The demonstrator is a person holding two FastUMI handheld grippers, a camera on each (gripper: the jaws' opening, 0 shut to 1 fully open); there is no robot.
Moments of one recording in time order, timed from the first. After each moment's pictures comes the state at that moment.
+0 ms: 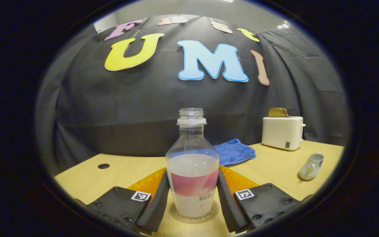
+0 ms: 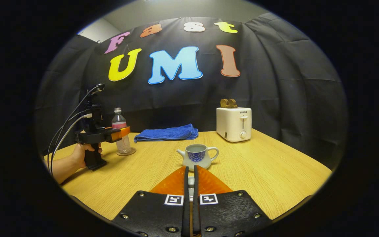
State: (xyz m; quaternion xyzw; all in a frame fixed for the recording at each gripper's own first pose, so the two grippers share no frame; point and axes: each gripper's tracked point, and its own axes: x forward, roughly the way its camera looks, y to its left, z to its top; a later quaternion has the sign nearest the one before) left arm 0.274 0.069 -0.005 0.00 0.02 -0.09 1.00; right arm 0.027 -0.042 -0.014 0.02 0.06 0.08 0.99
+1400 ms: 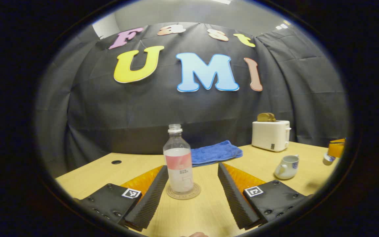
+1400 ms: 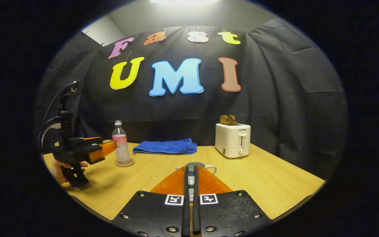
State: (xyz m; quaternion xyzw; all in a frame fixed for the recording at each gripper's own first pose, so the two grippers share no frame) left arm 0.132 0.038 0.030 0.02 0.00 -0.09 1.00; right arm 0.044 -0.044 0.038 -0.01 -0.01 0.07 1.00
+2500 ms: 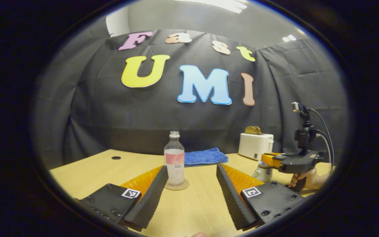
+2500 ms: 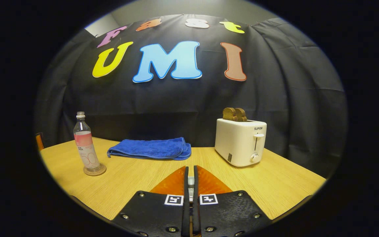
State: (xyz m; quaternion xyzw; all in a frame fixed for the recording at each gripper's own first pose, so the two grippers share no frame) left arm 0.069 0.048 0.043 -0.04 -0.02 -0.10 0.99; right arm 0.186 -0.033 0.012 -0.01 0.03 0.04 1.00
